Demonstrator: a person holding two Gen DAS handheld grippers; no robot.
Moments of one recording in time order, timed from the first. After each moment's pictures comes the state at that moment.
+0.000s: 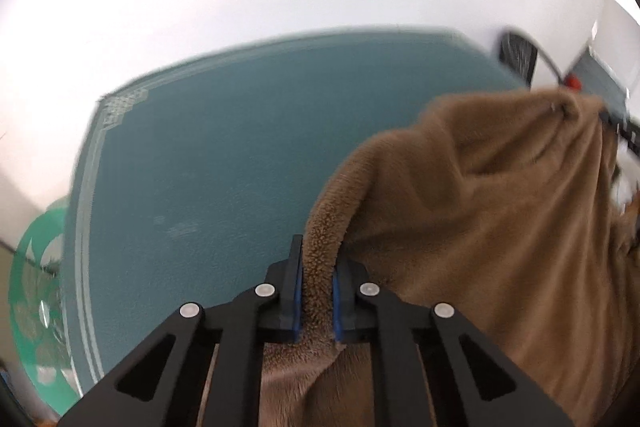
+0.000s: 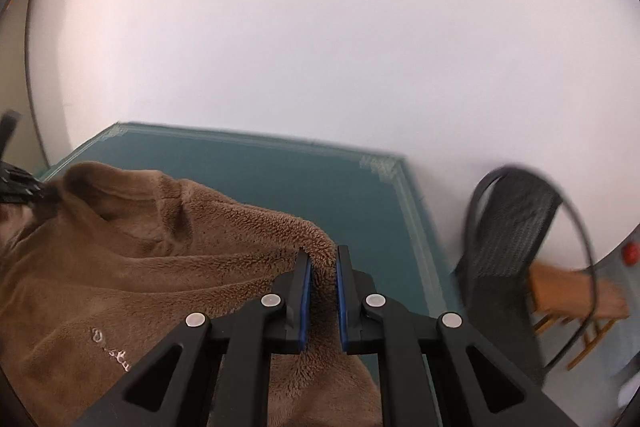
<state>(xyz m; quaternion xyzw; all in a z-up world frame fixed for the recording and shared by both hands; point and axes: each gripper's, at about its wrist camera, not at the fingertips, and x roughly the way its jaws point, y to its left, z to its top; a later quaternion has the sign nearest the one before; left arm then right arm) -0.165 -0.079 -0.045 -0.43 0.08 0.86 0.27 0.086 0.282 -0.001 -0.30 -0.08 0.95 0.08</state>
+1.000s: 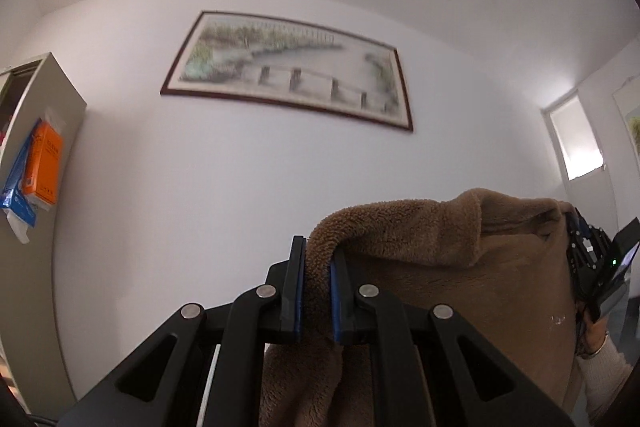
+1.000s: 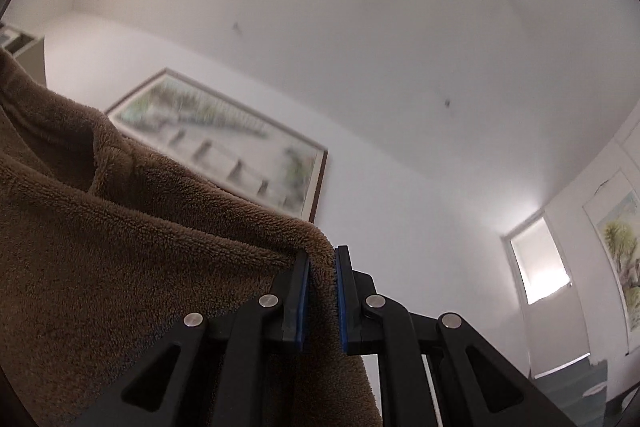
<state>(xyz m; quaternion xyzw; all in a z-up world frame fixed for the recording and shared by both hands) 0.281 -0.262 0.321 0.17 -0.06 0.96 0.23 0.452 0.137 0.304 0.36 -0.19 0.87 0.29</state>
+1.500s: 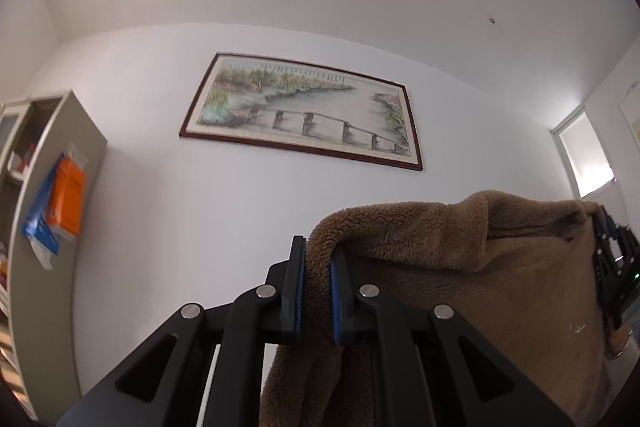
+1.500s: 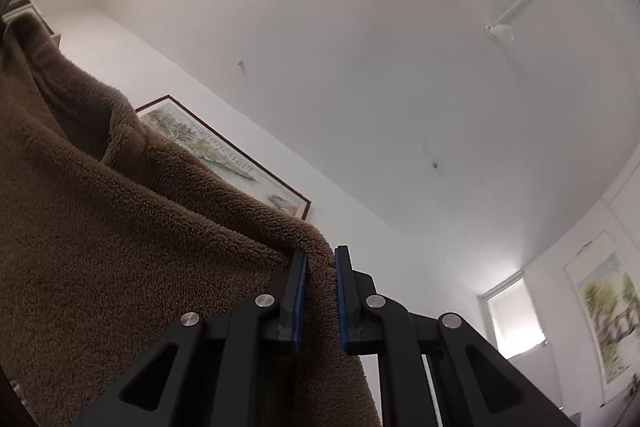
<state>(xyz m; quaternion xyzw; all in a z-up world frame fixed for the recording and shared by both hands) 0.362 -0.258 0.327 0.23 -0.06 0.95 0.18 0.517 0.113 0.312 0.41 -0.25 0.82 0.32</state>
